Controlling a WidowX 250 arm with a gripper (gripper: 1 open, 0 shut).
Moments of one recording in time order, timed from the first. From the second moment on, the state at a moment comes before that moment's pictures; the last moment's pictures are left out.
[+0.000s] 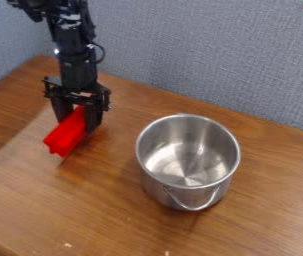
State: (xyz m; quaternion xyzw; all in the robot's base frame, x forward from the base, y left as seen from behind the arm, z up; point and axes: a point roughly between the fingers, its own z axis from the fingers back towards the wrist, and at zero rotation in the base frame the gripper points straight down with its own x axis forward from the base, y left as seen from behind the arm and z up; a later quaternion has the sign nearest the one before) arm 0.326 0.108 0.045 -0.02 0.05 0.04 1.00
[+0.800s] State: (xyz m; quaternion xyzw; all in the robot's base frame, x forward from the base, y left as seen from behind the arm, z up) arm 0.324 0.096 0.053 -0.02 0.06 0.03 1.00
